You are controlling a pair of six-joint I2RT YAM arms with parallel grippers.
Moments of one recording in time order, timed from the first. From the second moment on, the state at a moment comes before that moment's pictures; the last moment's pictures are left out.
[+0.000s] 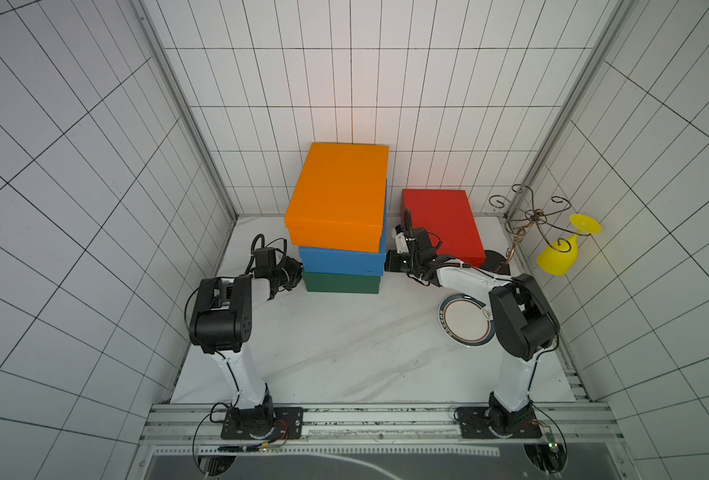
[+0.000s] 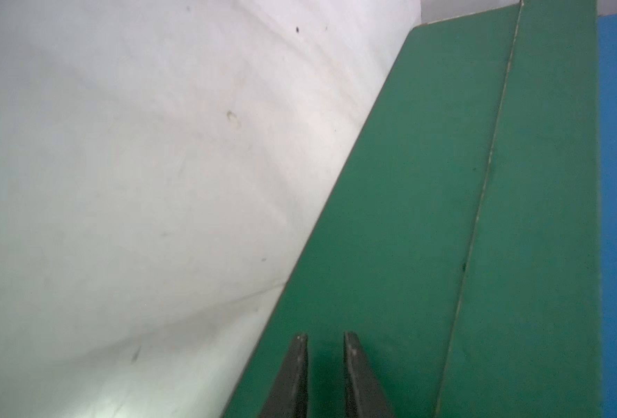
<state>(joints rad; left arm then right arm) 0.06 1.86 0.88 0.31 0.57 -1.07 0.50 1.88 1.26 -0.03 -0.27 0.47</state>
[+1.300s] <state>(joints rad) 0.35 1.27 0.62 -0.05 0.55 -0.87 0.68 1.87 1.23 -0.03 -0.26 0.49</state>
